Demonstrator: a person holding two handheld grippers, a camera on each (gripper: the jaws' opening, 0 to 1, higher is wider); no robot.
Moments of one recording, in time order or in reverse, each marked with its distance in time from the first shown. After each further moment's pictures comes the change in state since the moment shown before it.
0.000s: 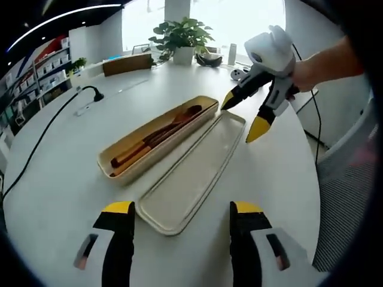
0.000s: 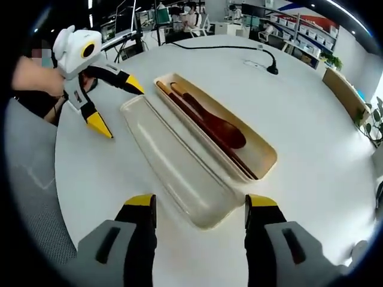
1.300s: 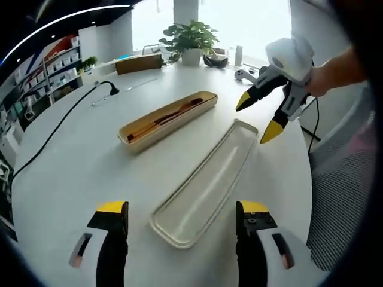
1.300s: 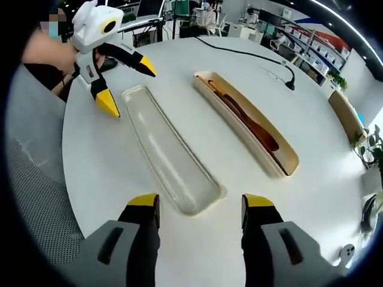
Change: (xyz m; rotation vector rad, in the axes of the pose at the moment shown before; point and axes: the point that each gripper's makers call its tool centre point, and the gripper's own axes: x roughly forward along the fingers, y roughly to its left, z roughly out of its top) left arm -0.049 -0.004 -0.030 -0.021 -0.026 0.078; right arm -0.020 0.052 0.000 -0.145 0.003 -0.078
